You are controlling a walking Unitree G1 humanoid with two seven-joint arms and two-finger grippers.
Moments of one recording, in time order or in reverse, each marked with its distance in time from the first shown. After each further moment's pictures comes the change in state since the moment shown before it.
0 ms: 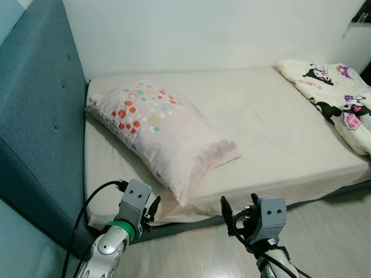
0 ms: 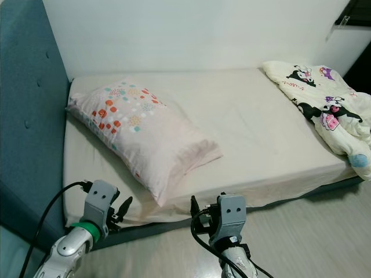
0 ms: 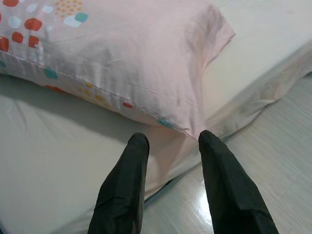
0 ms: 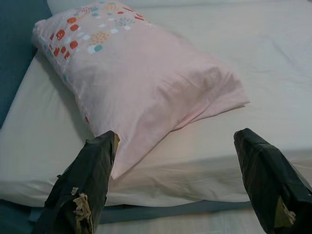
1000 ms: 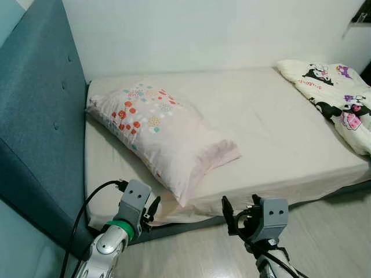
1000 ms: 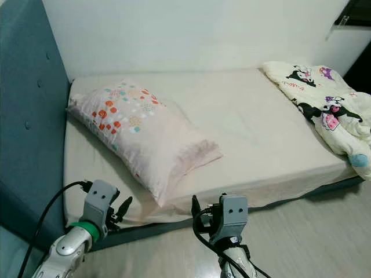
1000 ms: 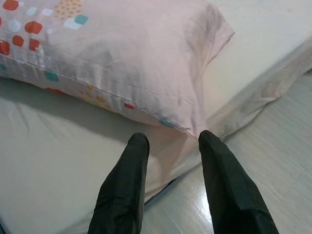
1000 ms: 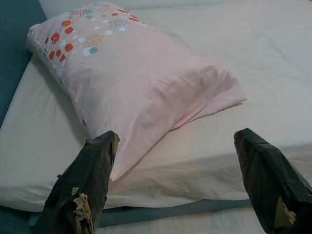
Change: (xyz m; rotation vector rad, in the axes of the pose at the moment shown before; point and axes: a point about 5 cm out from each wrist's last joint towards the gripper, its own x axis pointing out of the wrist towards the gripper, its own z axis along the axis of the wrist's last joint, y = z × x) left arm 0.000 0.003 -0.001 0.012 0.000 -0.005; right arm 0.000 0.001 -0.002 0.016 0.000 -0.010
